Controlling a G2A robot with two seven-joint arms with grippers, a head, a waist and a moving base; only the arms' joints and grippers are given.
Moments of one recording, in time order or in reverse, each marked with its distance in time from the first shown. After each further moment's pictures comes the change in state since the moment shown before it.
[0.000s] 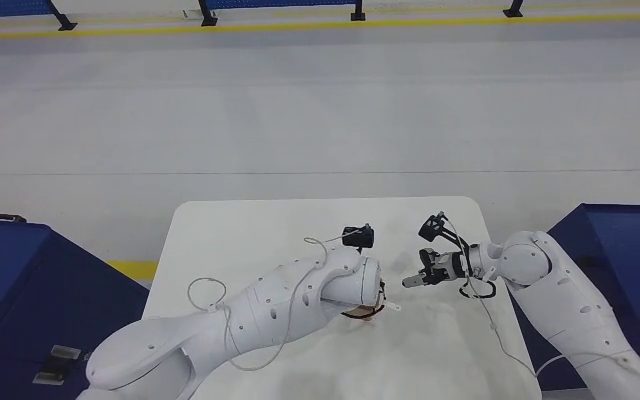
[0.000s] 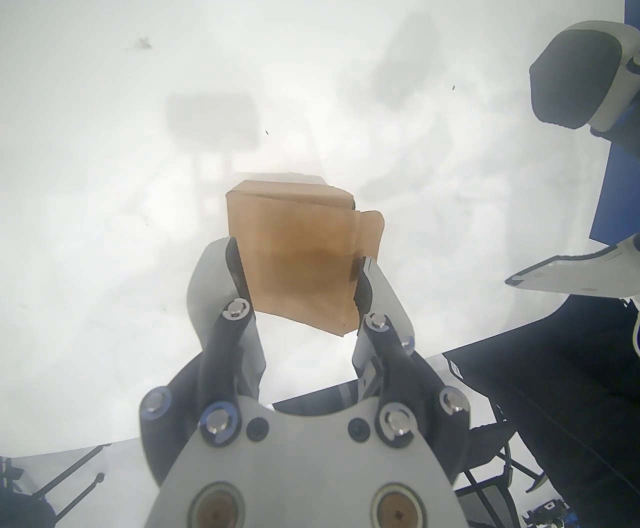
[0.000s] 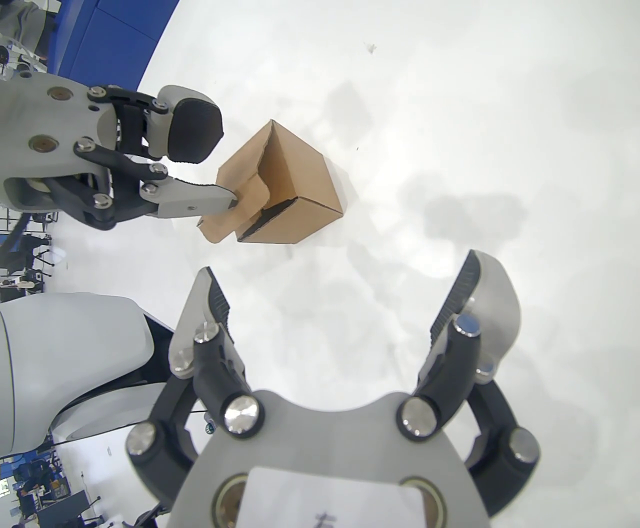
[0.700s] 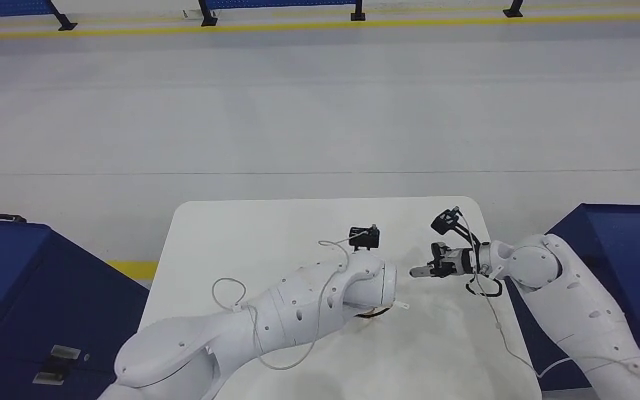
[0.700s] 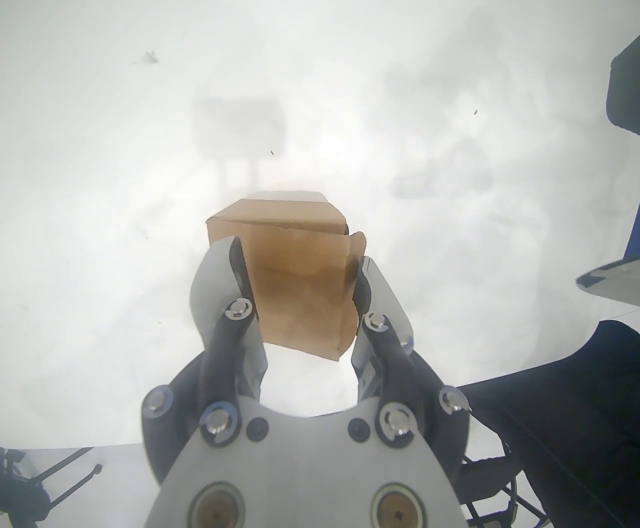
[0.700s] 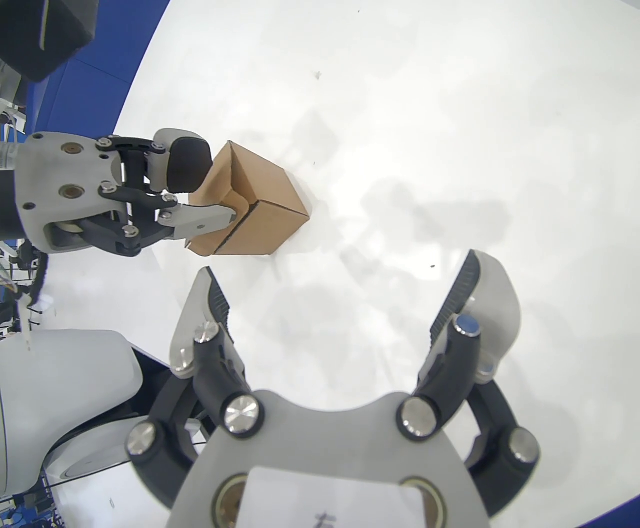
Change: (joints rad) left arm 0.004 -0.116 0.034 0.159 0.046 0.040 0.040; right arm -0.033 0.018 0.053 0.000 -0.038 0.047 -0.072
